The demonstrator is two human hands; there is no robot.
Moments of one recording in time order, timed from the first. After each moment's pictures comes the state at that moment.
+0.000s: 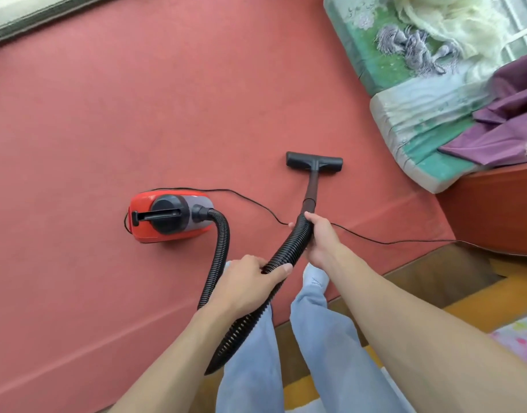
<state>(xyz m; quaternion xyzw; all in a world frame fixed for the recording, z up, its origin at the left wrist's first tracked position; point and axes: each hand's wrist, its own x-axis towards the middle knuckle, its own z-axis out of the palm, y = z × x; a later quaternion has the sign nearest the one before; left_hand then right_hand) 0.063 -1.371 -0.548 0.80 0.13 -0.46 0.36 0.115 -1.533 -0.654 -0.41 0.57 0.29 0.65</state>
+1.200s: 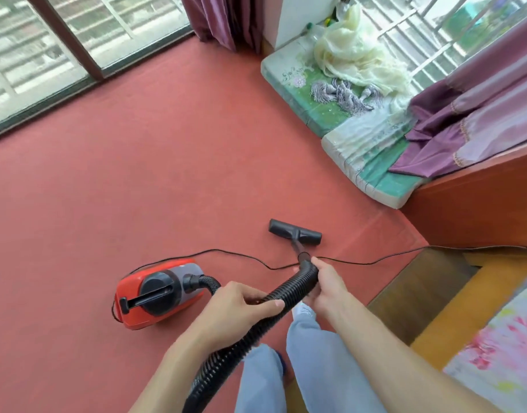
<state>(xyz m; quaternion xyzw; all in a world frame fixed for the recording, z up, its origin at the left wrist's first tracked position) 0.153 -1.334 -0.494 0.71 0.04 -0.54 0.45 0.132 -1.526 -0.592 -0.32 0.65 0.17 0.67</state>
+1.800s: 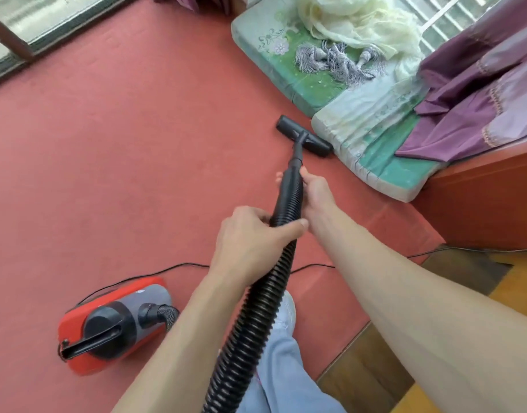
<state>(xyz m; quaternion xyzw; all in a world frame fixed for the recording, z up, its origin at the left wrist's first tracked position) 0.277 -1.489 -0.593 0.80 0.11 -0.40 0.42 0.313 -1.627 -0.699 -0.29 0.53 0.10 0.79</state>
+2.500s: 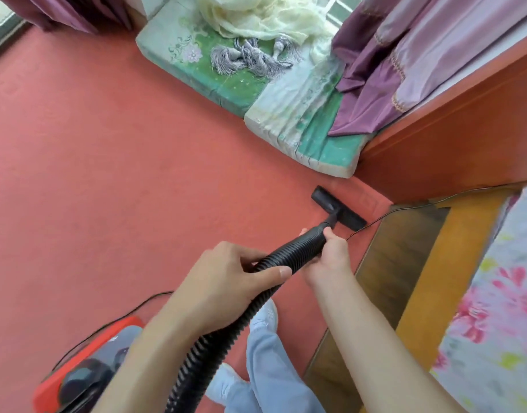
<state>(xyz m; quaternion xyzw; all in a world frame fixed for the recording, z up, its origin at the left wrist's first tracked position) 0.278 -1.538 -0.555 0.75 -0.15 -0.56 0.34 0.201 -1.695 -0.664 -0.08 0.69 -0.16 0.70</state>
